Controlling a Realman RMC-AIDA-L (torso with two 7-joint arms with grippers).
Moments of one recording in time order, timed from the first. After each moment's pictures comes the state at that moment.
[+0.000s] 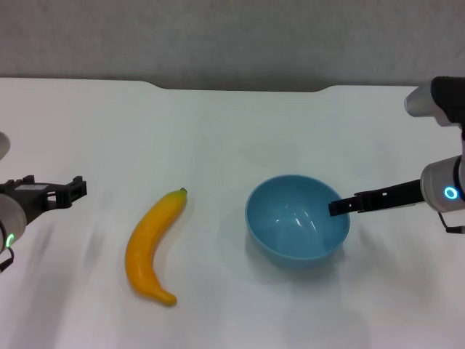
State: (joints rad) left arm -0.11 -2.03 -1.37 -1.38 -0.01 0.43 2.77; right arm 0.64 2.00 1.79 0.89 -2.33 1.00 -0.44
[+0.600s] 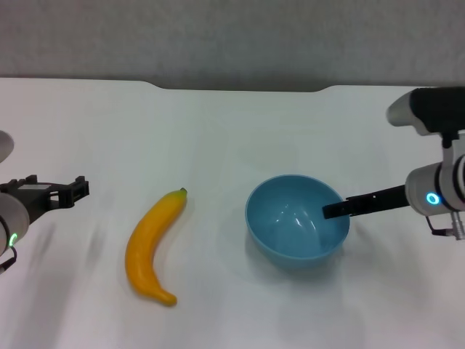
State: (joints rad) left arm -0.12 -2.03 -1.37 -1.35 -0.01 0.42 2.77; right arm 0.70 2.01 1.74 0.75 -2.32 0.87 -0.48
